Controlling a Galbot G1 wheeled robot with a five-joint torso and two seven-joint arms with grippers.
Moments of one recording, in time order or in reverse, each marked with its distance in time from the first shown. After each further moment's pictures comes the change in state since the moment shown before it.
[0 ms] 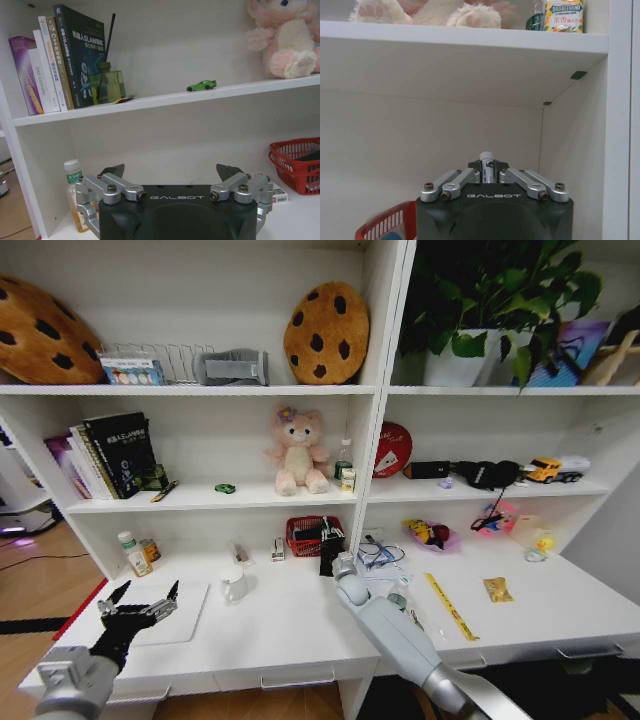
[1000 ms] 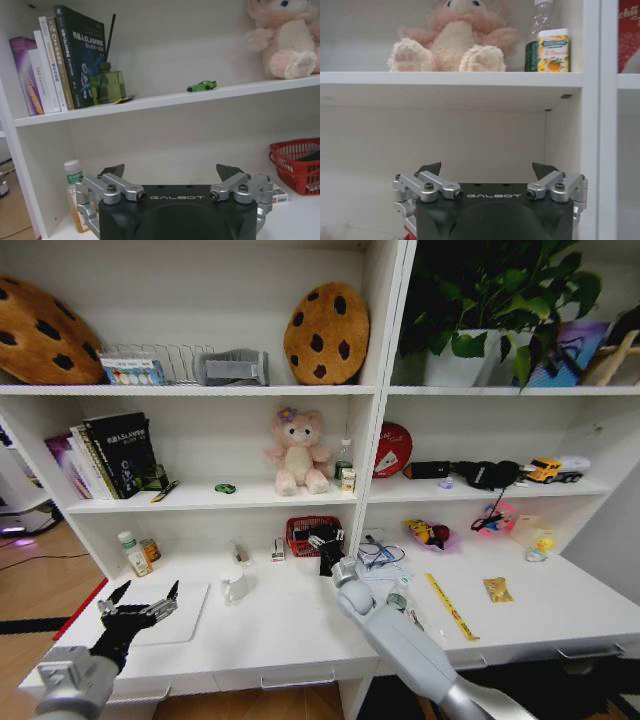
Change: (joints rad) left arm 0.000 0.000 0.000 0.000 0.000 0.000 0.000; right arm -0.130 -0.187 -0.064 0.371 0.134 -0.120 0.071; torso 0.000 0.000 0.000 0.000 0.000
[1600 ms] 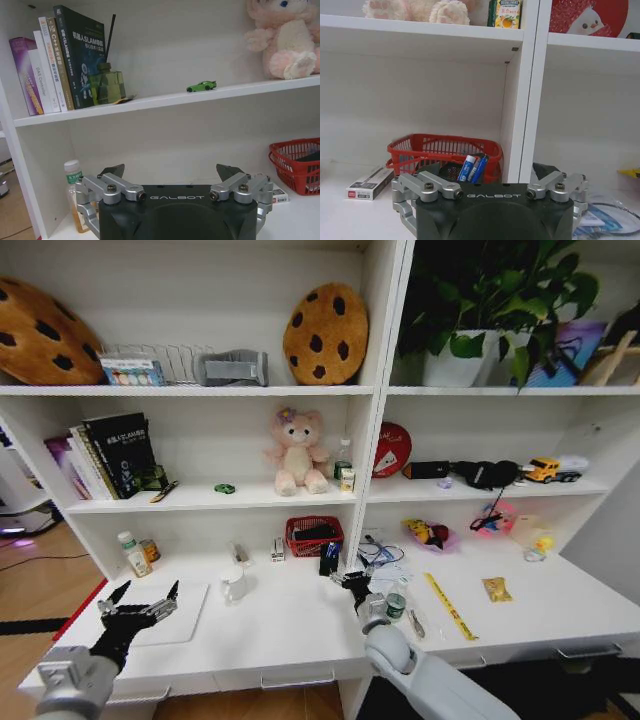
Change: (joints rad) left arm 0.000 0.000 0.000 0.000 0.000 0.000 0.000; right arm -0.230 -0.169 0.009 0.255 0.052 -0.149 0.204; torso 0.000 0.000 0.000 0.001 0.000
